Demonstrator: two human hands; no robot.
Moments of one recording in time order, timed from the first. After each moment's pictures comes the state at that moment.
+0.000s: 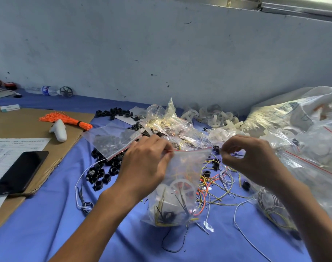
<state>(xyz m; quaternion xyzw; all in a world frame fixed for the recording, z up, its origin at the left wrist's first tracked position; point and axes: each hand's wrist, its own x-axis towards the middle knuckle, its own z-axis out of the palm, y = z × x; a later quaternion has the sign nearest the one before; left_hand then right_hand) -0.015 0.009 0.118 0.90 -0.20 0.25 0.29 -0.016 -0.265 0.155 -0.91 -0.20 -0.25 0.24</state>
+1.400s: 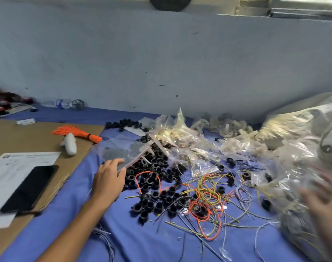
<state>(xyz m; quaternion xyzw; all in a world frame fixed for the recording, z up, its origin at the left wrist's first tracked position) 0.080 0.108 0.020 0.94 0.05 0.18 0.28 -0.034 -0.306 0.050 -0.74 0.14 -0.39 0.54</state>
